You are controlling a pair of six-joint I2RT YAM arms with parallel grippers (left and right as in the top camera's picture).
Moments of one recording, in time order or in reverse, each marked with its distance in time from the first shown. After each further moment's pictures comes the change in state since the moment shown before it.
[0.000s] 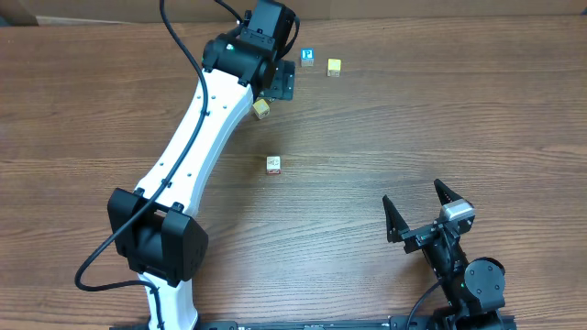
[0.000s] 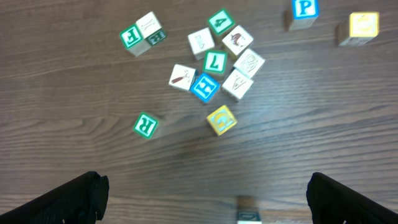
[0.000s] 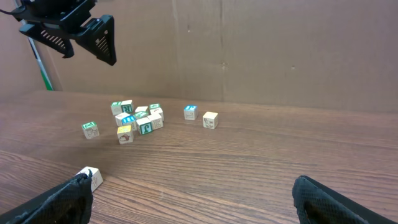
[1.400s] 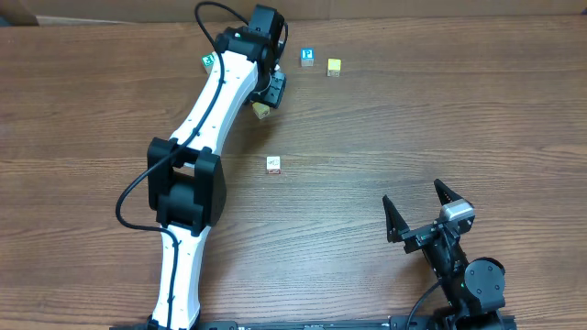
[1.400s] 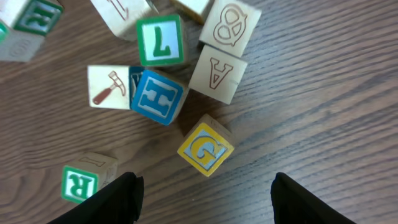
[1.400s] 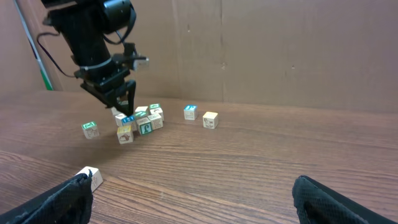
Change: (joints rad) left arm 0.083 0.364 0.191 -0.021 0.196 0.274; right arm 0.000 0.000 0.000 0.000 0.000 0.000
